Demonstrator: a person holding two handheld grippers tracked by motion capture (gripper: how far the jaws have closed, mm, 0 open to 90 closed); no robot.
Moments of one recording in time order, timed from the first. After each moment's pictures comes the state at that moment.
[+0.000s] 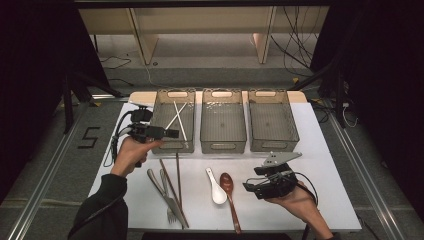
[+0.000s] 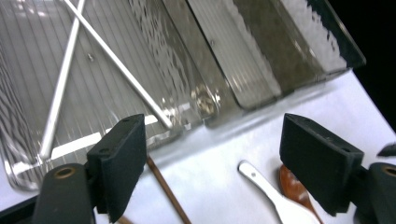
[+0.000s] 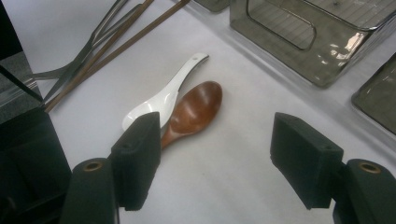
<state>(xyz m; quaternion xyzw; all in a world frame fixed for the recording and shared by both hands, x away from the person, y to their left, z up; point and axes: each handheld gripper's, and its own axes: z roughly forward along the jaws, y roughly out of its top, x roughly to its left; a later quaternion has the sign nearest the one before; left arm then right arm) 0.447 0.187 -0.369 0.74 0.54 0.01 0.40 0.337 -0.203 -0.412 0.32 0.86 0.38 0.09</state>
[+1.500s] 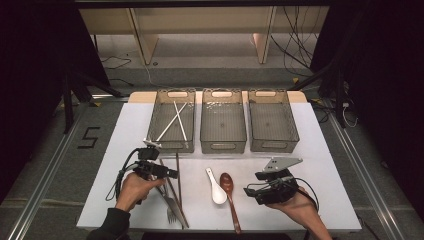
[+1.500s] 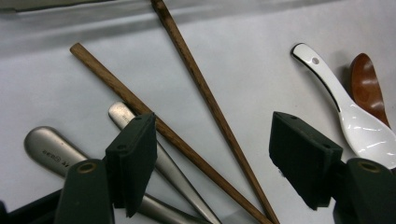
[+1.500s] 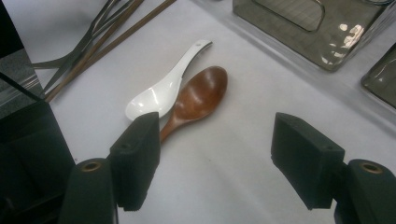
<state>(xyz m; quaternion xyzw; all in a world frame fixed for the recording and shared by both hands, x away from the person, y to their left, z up) 0.398 0.180 -0.452 0.76 0.58 -0.03 0.28 0.327 -0.205 -0.421 0.33 0.86 0.38 0.08</state>
